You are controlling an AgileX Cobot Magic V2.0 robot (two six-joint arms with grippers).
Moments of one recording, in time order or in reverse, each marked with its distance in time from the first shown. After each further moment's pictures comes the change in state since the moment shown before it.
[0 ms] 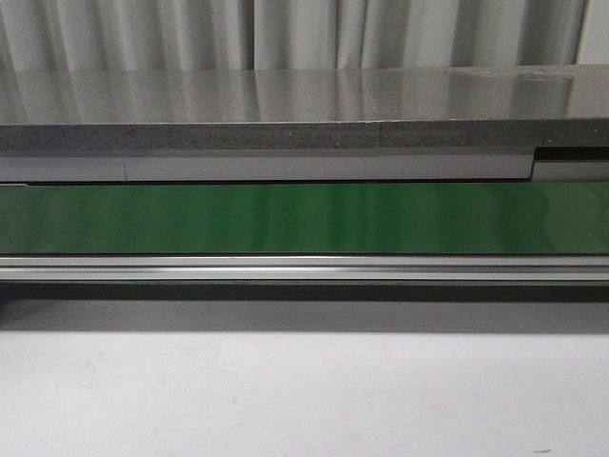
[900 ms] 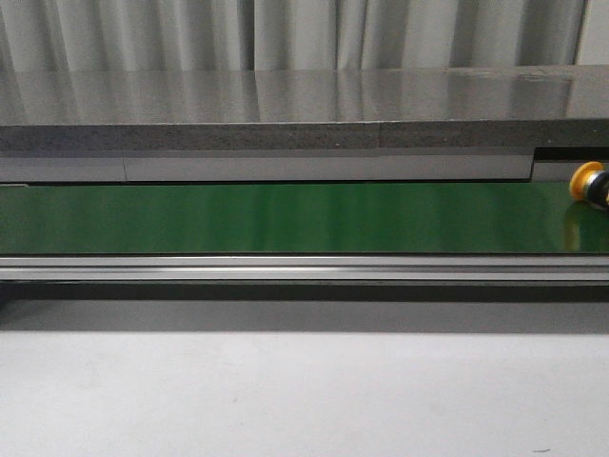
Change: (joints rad) left arm 0.000 0.000 0.000 0.000 0.000 0.000; right arm 0.014 -0.433 0.025 0.052 -0.019 0.010
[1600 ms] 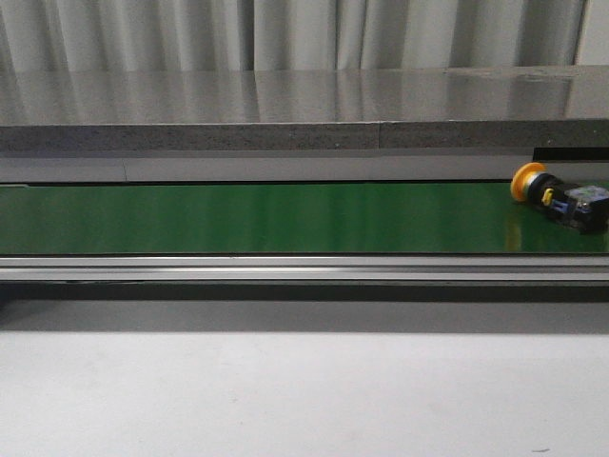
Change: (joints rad) left arm 0.000 0.000 0.000 0.000 0.000 0.000; right arm 0.163 -0.784 0.725 0.010 -0.535 -0.068
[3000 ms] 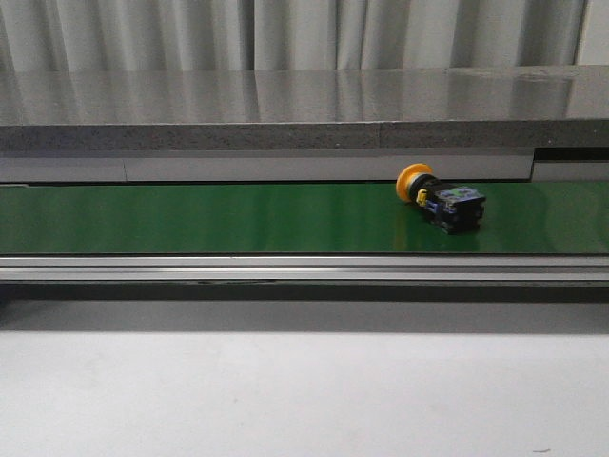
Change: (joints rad) left arm 0.000 0.000 0.000 0.000 0.000 0.000; right arm 0.001 -0.265 0.107 0.014 0.093 -0.004
